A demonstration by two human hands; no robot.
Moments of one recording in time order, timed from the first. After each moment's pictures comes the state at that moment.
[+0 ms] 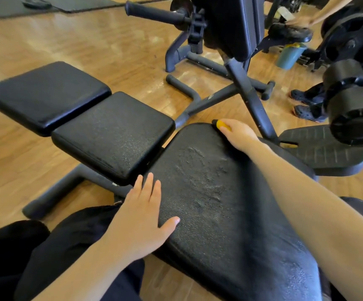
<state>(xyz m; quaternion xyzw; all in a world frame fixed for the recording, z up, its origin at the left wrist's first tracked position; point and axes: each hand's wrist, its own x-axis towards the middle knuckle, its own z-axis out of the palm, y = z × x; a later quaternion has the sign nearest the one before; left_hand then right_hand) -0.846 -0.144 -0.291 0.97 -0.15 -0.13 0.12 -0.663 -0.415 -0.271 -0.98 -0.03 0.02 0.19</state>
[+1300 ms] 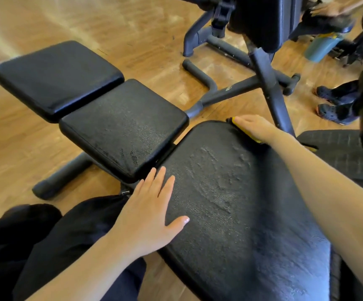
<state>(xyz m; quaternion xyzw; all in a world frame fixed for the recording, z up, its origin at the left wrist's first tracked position) -0.829 -0.147 -0.299 0.97 -0.15 -0.09 0.16 -0.622 -0.423 -0.263 -0.97 -0.01 0.13 0.21</state>
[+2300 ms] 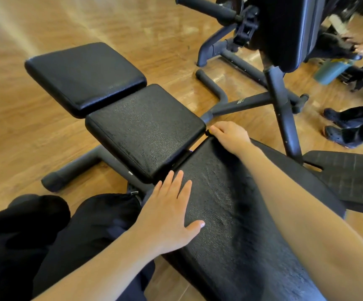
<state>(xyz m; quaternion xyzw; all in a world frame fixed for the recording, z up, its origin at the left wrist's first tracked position) -0.829 -0.149 -0.291 0.97 -0.15 -0.13 0.17 -0.620 -0.322 -0.279 -0.98 -0.13 0.04 0.12</state>
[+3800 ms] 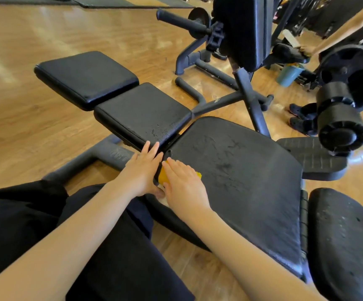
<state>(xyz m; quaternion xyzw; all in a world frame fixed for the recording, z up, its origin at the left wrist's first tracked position) -0.838 -0.089 -0.296 0.97 -0.17 -0.12 0.11 -0.885 -0.224 -0.280 -0.98 -0.19 -0.01 0.07</state>
